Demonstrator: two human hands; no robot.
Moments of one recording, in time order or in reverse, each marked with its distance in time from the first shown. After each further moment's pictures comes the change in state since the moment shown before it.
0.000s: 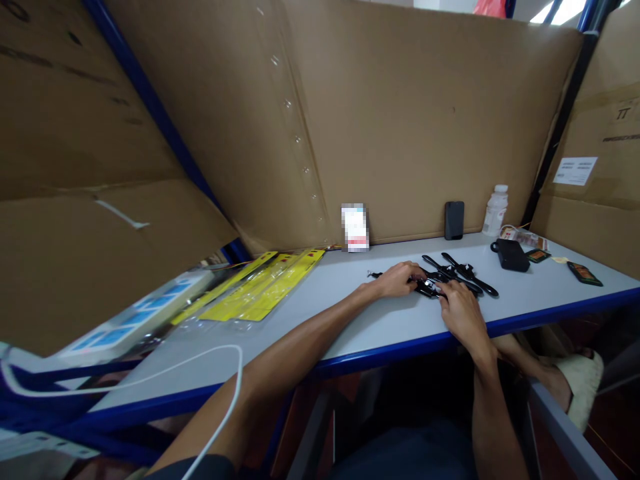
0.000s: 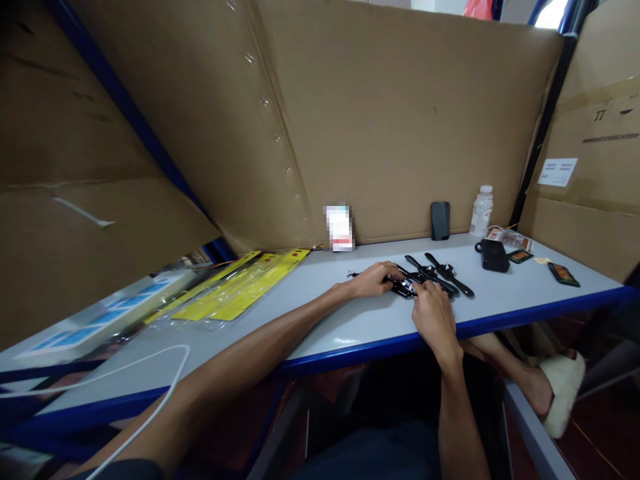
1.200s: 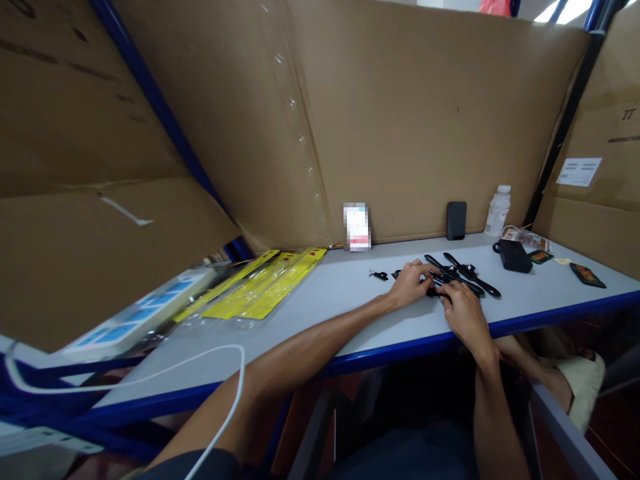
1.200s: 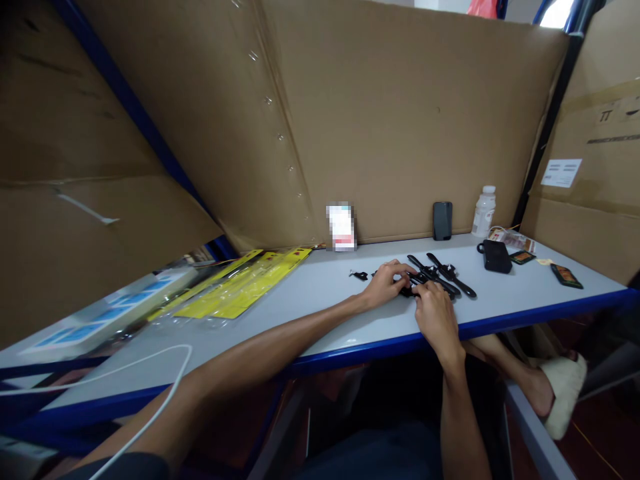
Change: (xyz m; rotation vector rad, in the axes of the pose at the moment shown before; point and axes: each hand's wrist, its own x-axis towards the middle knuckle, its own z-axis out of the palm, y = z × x) left_hand 0.007 0.040 0.023 -0.247 0.344 -0.154; right_hand 0.002 0.004 0.000 0.096 0.041 -0.052
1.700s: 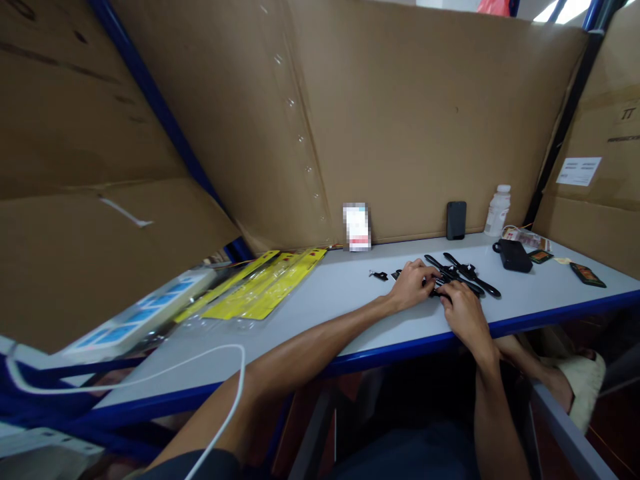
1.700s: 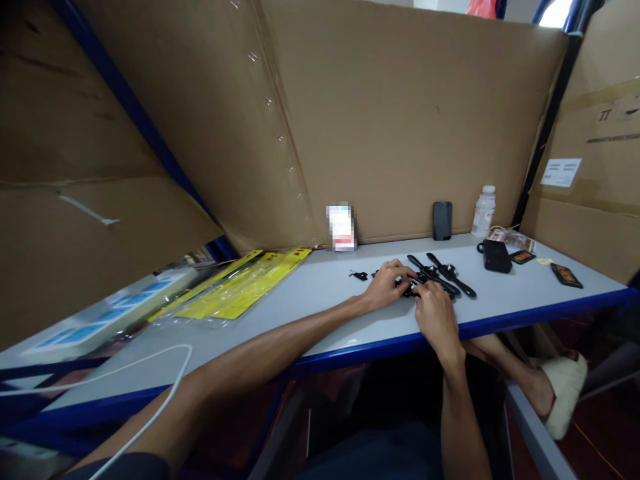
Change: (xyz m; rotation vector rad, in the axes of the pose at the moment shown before) left_hand -0.002 0.005 0.001 0.131 -0.037 0.021; right_hand 0.000 -0.003 -0.002 -0.015 0.005 0.013
